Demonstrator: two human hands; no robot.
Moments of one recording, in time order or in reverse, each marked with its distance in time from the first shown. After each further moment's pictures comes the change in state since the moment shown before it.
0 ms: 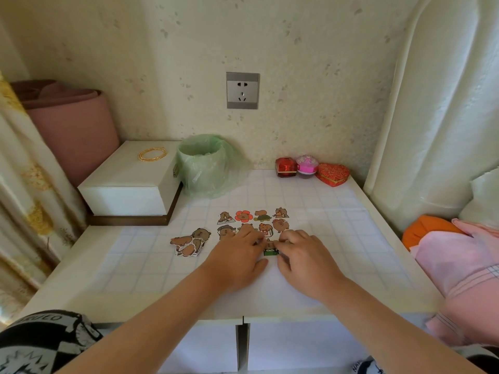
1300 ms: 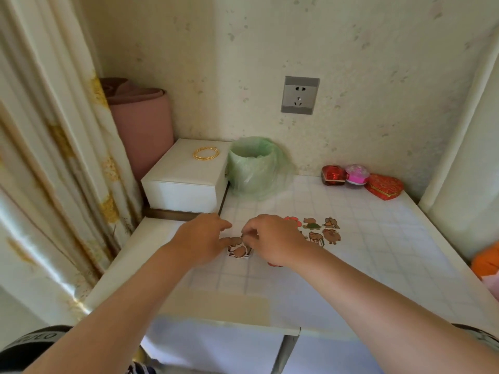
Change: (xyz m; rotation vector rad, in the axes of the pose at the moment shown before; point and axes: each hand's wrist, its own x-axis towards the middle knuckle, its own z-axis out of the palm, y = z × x) left_hand -0.083 -0.118 -0.062 -0.165 -0.122 -0.564; right_hand 0.120 -0.134 -0.005 0.336 -0.367 -0.010
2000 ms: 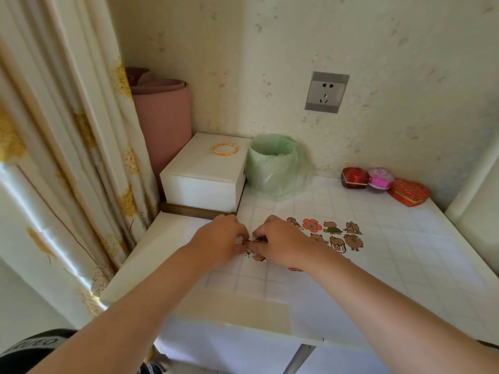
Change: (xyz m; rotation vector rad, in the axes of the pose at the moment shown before) left_hand 0.003 -0.009 0.011 -0.073 -0.039 0.033; right_hand 0.023 -0.005 0.019 0.095 -0.191 0.069
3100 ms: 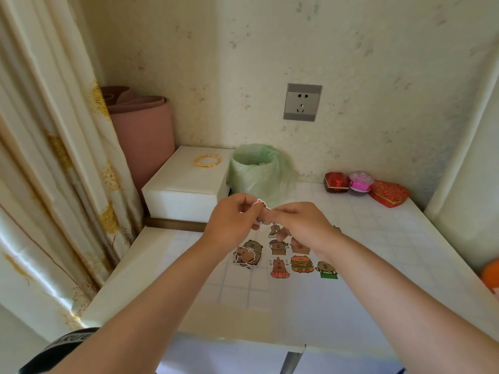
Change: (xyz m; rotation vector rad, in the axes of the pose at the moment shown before) left_hand 0.019 0.077 -0.037 -0.969 0.307 -0.134; right_hand -0.043 0.014 -0.068 0.743 0.287 0.148
